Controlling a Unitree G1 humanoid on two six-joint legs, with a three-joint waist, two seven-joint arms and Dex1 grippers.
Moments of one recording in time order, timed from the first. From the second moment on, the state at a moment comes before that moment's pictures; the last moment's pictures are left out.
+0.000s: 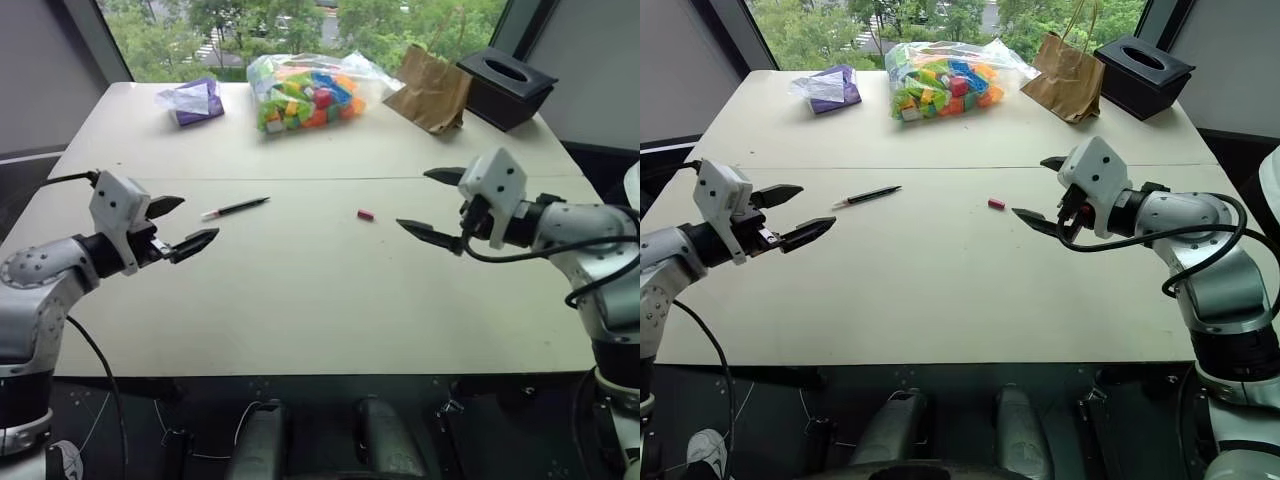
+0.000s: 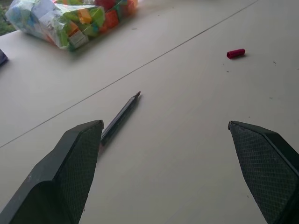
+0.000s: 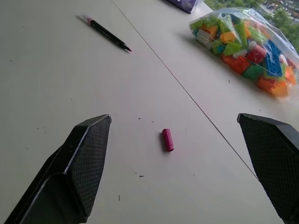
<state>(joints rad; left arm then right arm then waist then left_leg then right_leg) -0.25 0.83 0.29 -0.21 -0.52 0.57 -0.79 -0.48 -0.81 -0.05 -0.33 0.33 0.54 0.82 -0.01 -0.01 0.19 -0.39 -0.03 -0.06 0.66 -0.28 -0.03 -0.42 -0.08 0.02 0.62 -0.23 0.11</state>
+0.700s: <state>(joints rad) -0.94 0.62 -0.01 0.96 -0.13 0.05 -0.93 -0.38 -0.75 -0.03 -0.41 0.27 0.54 0.67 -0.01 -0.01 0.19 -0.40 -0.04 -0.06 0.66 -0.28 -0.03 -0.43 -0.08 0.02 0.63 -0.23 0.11</state>
